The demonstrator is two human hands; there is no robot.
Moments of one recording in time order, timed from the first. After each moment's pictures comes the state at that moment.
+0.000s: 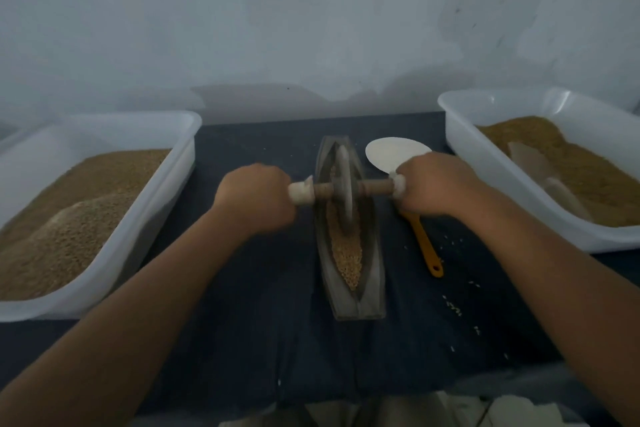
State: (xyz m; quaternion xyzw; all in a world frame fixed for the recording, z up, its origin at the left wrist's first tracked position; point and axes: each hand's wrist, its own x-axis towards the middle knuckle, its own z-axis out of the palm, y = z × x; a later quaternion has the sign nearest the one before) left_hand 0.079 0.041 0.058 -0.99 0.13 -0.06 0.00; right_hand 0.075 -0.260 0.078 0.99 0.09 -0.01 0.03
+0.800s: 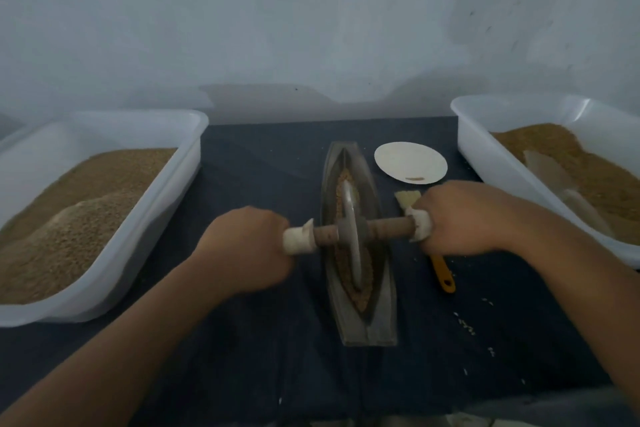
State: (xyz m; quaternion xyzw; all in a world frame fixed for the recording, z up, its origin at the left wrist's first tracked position) left_hand 0.023 0.065 0.037 -0.99 0.14 -0.01 -0.05; right_hand 0.040 -0.272 0.086 0.98 0.15 -0.13 0.02
